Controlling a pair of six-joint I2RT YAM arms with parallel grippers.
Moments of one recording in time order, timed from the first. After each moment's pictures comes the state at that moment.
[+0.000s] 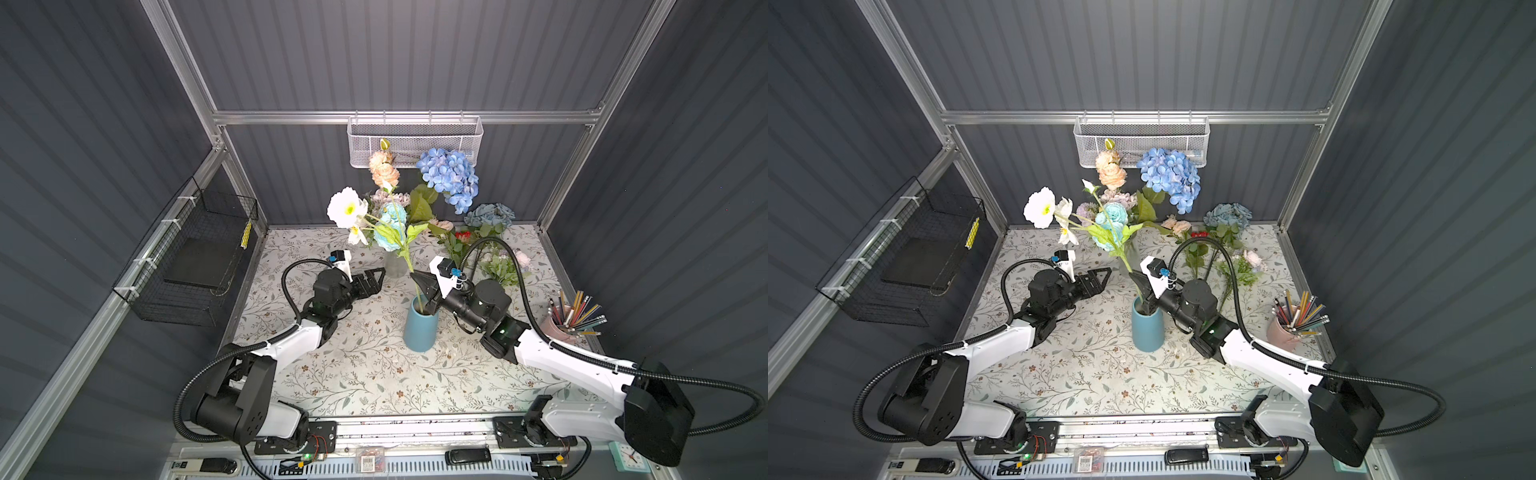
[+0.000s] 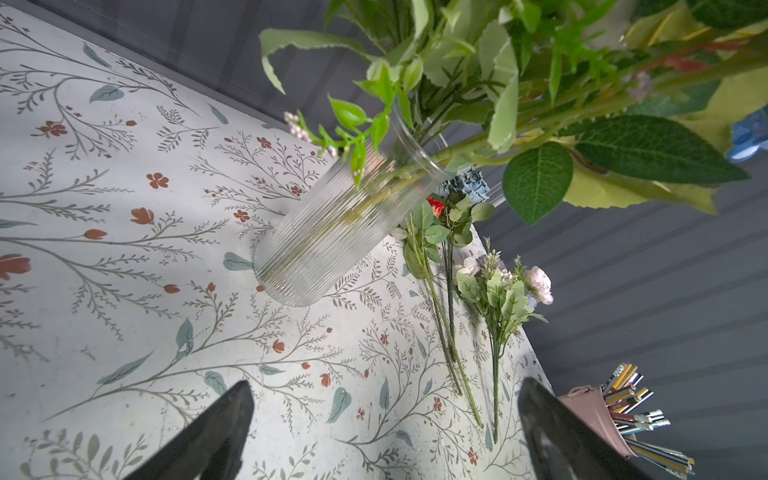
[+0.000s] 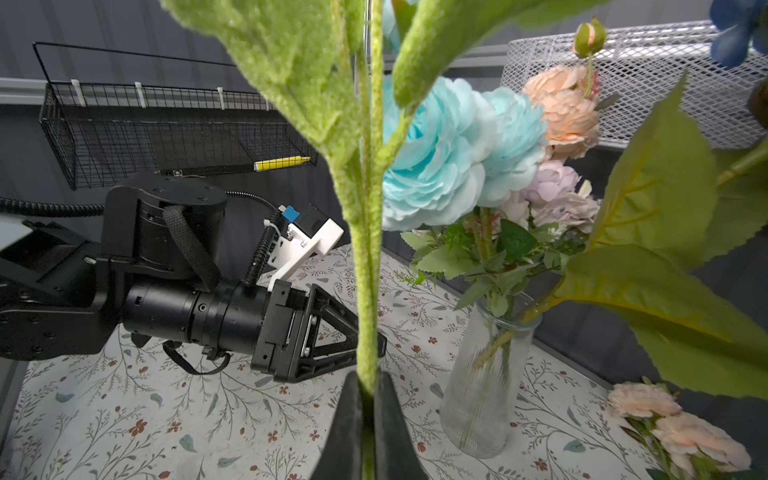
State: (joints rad) left arm -0.40 1.41 0.66 0.50 0.27 -0.68; right arm 0.78 1.23 0.72 0.56 -0.11 -0.07
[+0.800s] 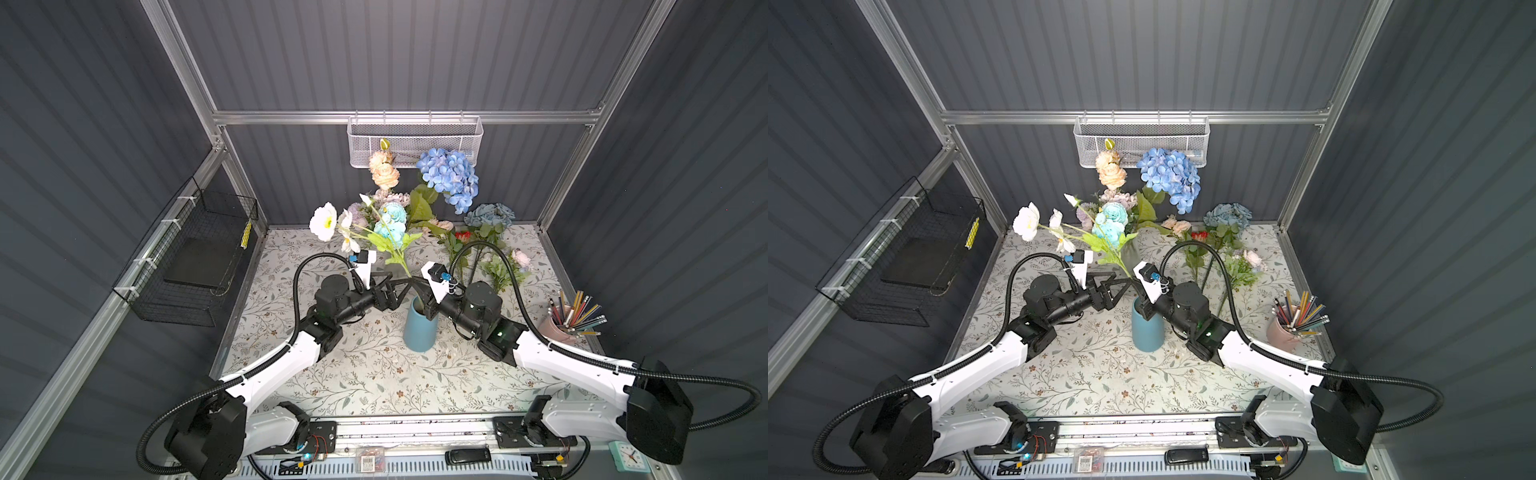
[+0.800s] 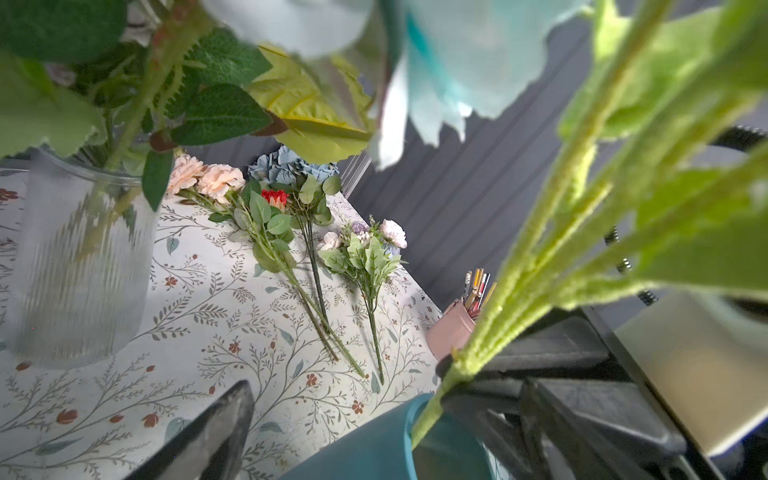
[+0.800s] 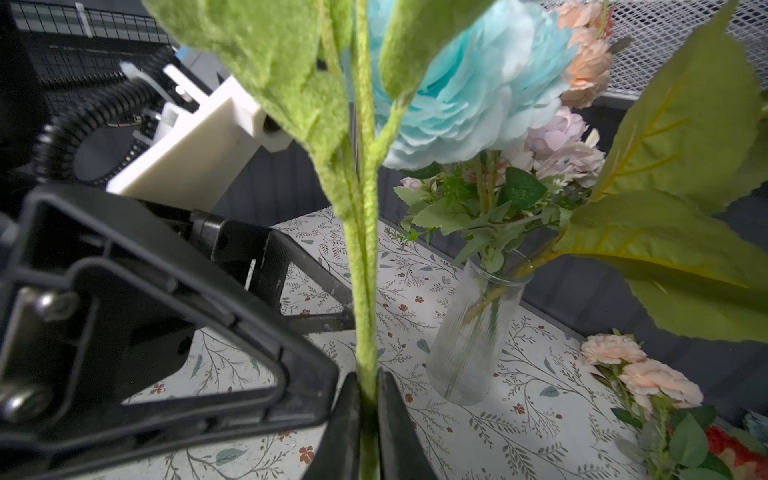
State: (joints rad) left arm -0.59 1.22 0.69 0.49 0.41 -0.58; right arm 0.83 1.24 0.74 0.42 0.00 -0.10
